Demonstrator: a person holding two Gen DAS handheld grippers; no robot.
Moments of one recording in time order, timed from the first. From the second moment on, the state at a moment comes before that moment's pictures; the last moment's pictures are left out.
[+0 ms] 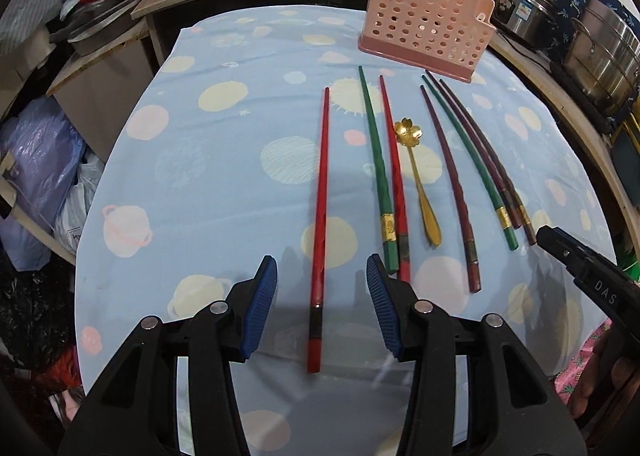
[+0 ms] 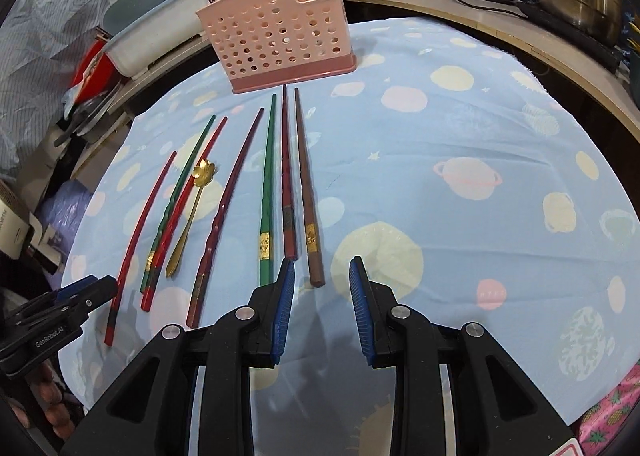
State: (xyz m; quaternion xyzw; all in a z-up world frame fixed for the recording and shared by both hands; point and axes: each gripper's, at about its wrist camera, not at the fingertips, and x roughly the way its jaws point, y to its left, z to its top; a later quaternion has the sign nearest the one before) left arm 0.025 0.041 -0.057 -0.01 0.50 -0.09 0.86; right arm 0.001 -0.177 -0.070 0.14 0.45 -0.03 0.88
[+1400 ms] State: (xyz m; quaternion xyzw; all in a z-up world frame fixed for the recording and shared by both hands) left arm 0.043 0.042 -0.073 -0.03 0.52 -0.11 0.85; right arm 0.027 -0.179 -0.081 0.14 0.46 -0.02 0.88
